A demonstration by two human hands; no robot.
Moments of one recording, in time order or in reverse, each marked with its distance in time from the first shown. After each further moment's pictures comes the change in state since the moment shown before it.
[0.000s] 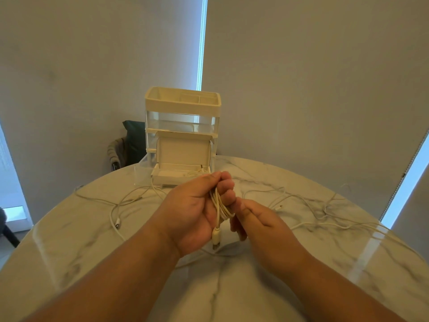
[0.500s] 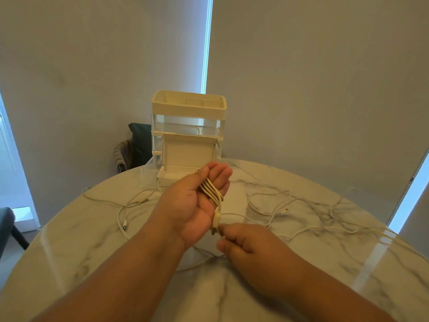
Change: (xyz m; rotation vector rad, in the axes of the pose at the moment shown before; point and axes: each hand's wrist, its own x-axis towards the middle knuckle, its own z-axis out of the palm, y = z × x) left_hand 0.006 0.013 -0.006 -0.138 0.236 0.147; right_hand -0.008 -0.014 0.011 -0.284 -0.282 -0.140
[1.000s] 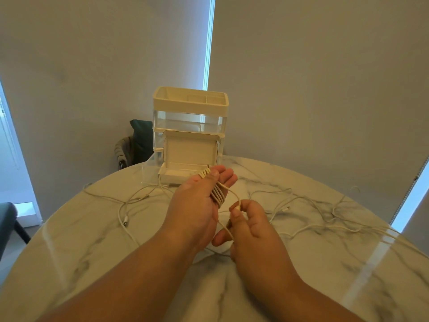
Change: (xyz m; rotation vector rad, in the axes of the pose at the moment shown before) left_hand 0.006 -0.023 -0.003 0.145 0.082 0.122; right_hand 0.001 -0.021 0.022 0.551 0.391 0.314
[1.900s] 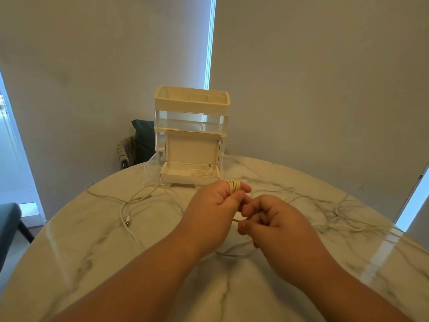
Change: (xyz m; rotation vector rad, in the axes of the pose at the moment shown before) left_hand -0.006 -0.006 -0.010 1.056 -0.274 0.313; right_hand 0.009 -0.009 -0.039 -0.310 0.014 -0.075
